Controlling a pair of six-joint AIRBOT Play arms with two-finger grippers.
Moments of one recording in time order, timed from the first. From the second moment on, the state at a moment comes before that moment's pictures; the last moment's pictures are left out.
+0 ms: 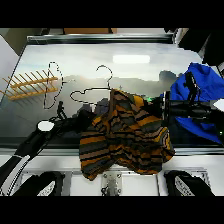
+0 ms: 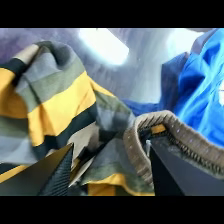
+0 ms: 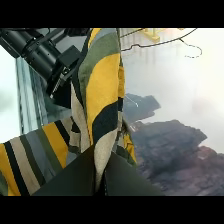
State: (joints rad) left arm -0.24 -1.01 0.48 0.37 -0.61 -1.58; right arm -0.12 -0.95 0.84 -0.24 1.39 0.08
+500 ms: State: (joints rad) left arm -0.38 -1.16 0.59 0.30 -0.58 -1.54; right arm -0.12 -0.95 0.84 -0.24 1.39 0.08
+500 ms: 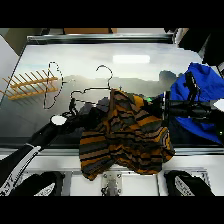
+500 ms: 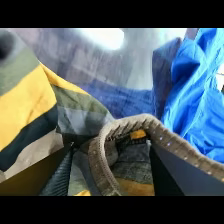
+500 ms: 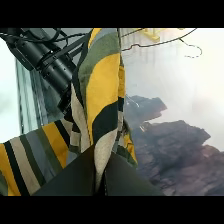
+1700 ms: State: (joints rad) left arm -0.04 -1.01 0.55 0.58 -0.74 -1.60; right arm -0.13 -0.89 0.84 -0.36 1.45 0.42
